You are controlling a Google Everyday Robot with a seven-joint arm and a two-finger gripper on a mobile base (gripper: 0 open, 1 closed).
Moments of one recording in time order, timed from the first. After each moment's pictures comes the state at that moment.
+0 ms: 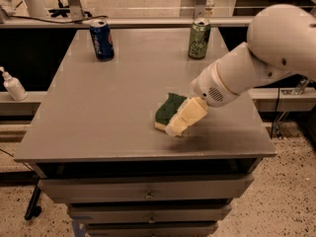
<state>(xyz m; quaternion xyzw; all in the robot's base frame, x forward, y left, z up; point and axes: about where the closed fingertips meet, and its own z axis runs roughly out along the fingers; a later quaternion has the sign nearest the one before) 0.511 -0.063 0.848 -0.51 0.80 0.18 0.27</state>
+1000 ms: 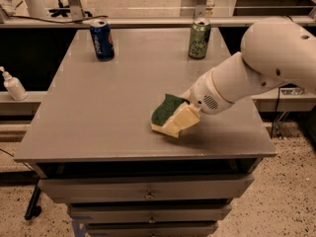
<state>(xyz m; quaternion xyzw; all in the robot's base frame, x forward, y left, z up) 0.503 -0.054 0.835 -0.50 0.80 0.19 0.27</state>
